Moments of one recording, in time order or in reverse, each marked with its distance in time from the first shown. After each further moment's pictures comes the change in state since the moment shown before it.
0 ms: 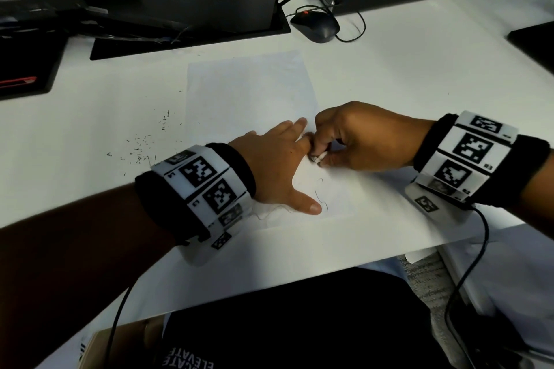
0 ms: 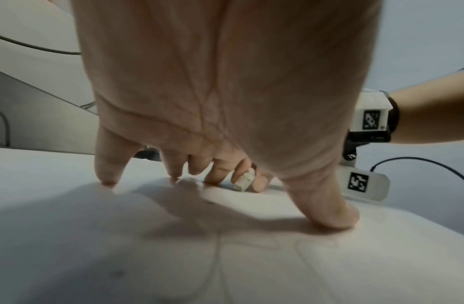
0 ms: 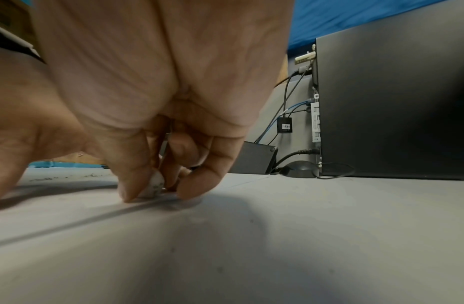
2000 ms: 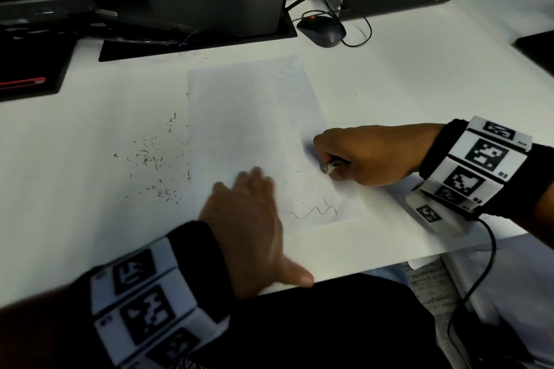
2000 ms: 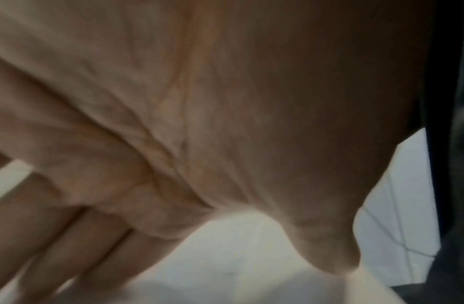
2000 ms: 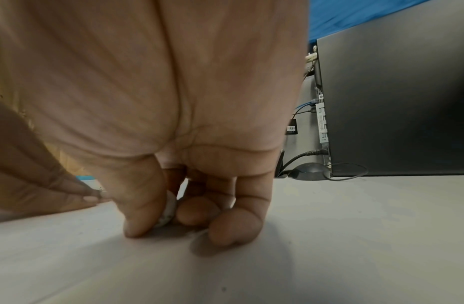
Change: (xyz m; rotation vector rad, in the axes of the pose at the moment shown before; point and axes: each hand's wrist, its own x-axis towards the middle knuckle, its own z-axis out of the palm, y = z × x) left_hand -0.078 0.035 0.017 0.317 -0.211 -0.272; right_hand -0.001 -0.016 -0.002 -0.009 -0.292 0.211
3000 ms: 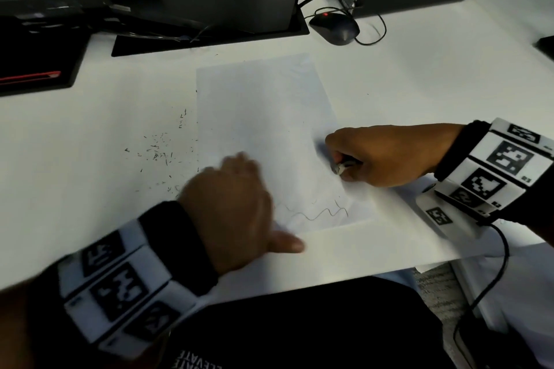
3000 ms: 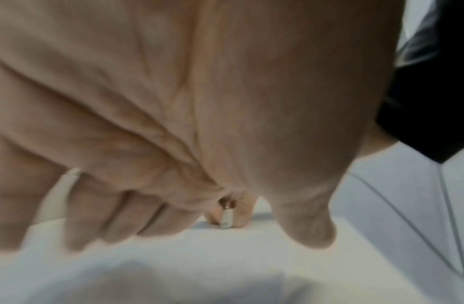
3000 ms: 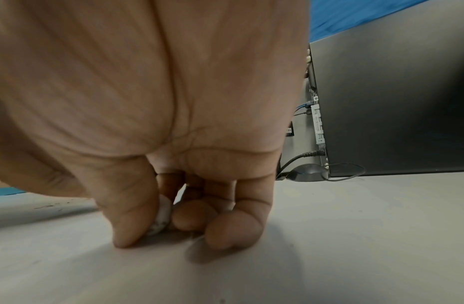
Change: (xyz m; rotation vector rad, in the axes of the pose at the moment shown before) left_hand 0.000 -0.025 0.002 -0.099 0.182 -0.044; right_hand 0.000 -0.001 -0.003 0.032 -0.025 0.050
